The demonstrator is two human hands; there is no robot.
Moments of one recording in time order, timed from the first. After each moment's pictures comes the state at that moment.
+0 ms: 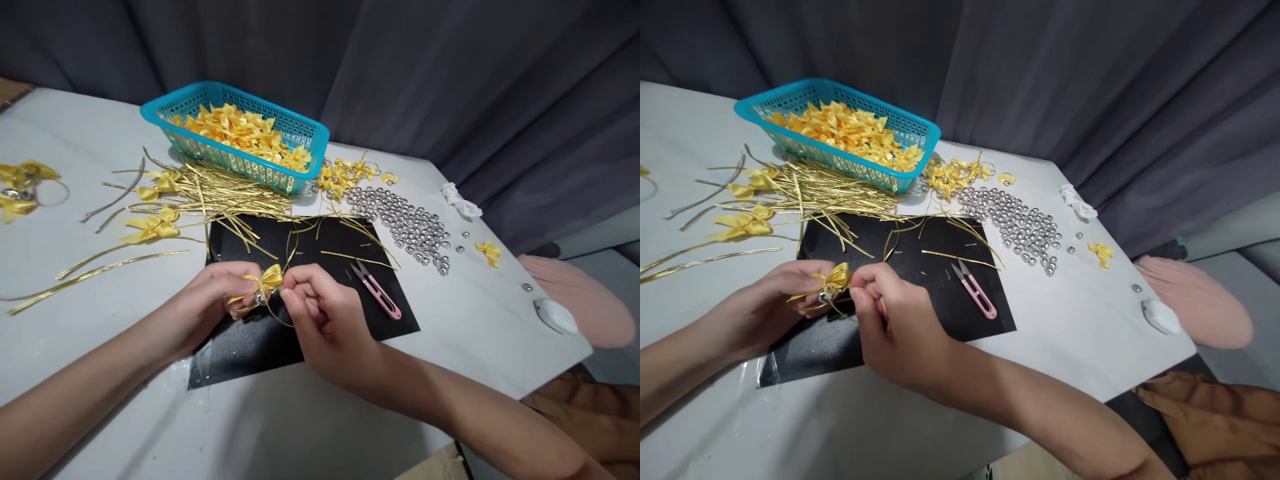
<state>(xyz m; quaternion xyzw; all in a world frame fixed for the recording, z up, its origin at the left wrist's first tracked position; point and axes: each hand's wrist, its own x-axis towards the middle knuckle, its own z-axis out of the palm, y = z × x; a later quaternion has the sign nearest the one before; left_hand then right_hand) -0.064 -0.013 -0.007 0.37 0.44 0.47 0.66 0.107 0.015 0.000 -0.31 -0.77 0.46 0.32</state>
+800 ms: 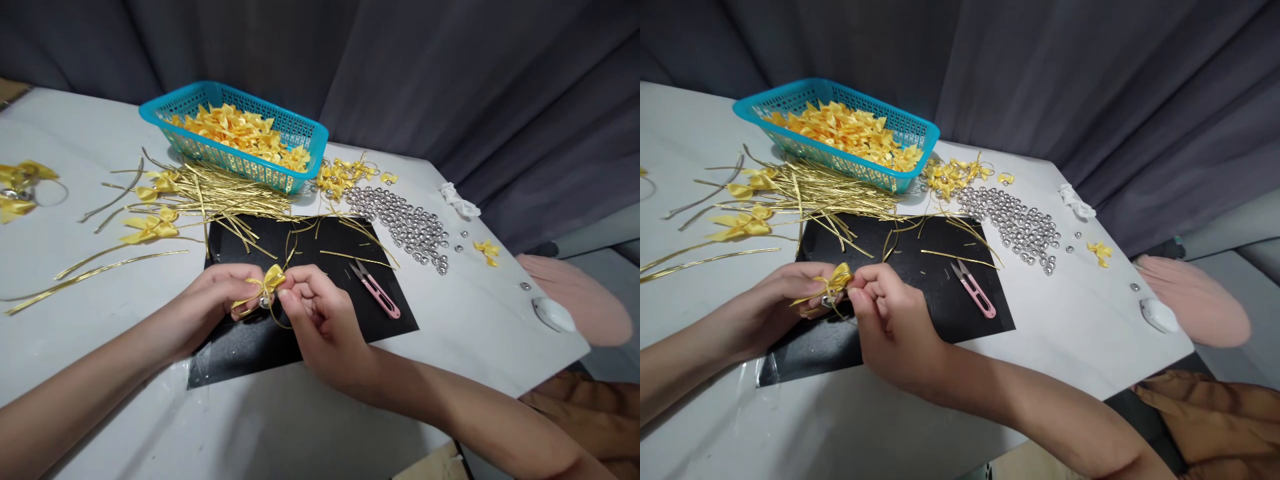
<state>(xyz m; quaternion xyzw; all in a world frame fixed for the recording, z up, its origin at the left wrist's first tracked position) -0.063 -0.013 -0.010 0.39 0.44 0.47 0.66 0.103 0.012 -0.006 -0.31 -0.71 0.54 0.34</state>
